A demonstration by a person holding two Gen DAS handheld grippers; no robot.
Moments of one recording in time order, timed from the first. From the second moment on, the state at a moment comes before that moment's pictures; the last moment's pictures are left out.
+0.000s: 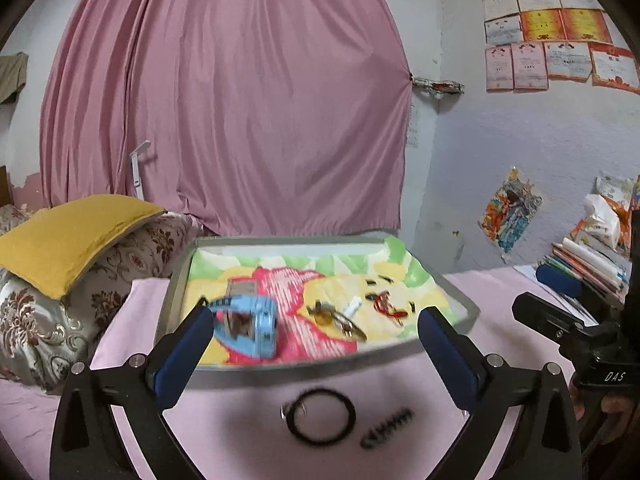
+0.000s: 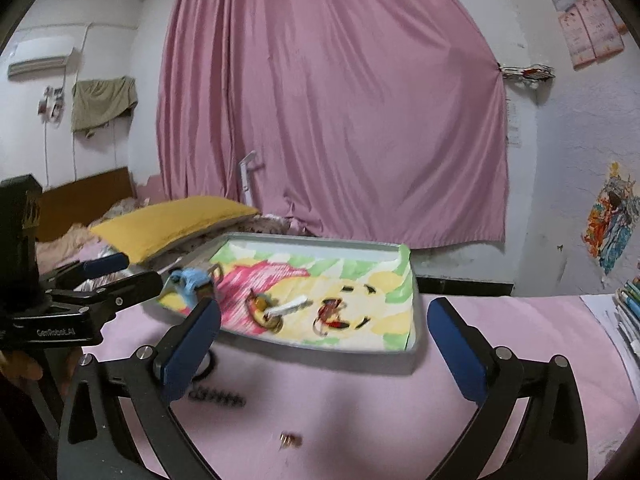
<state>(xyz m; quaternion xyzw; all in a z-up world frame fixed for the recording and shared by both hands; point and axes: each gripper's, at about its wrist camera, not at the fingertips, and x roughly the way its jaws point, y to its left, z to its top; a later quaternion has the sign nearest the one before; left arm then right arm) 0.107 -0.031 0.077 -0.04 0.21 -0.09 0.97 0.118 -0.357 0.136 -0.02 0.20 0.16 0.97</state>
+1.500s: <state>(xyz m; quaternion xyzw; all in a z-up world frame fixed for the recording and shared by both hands) 0.111 -0.071 0.019 0.04 0.38 -0.22 0.90 0.117 -0.343 0.064 -0.09 0.41 0.23 0.88</state>
